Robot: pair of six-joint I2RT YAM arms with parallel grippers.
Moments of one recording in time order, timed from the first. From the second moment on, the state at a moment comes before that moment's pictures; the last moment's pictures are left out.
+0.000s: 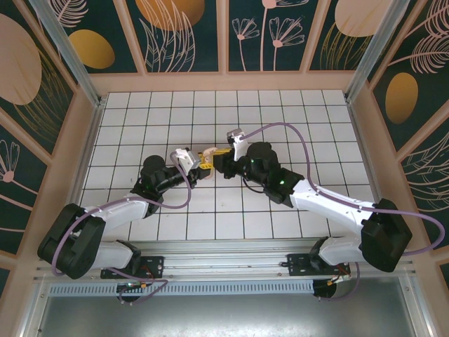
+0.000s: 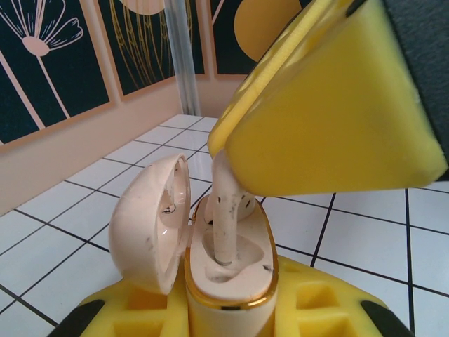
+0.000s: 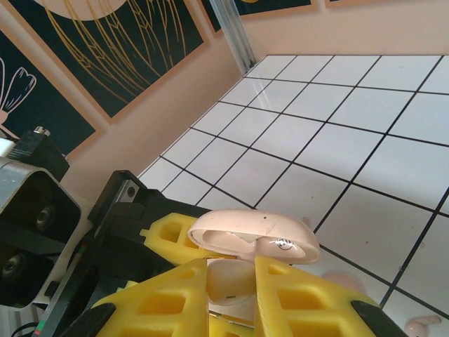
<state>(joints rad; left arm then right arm) -0.50 1.33 0.46 0.80 0.59 0.12 0.87 1.31 0.86 0.20 -0.10 0.39</state>
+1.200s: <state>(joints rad) -0.50 1.26 0.38 0.87 0.53 0.24 0.87 1.29 0.85 0.22 -0.14 0.39</state>
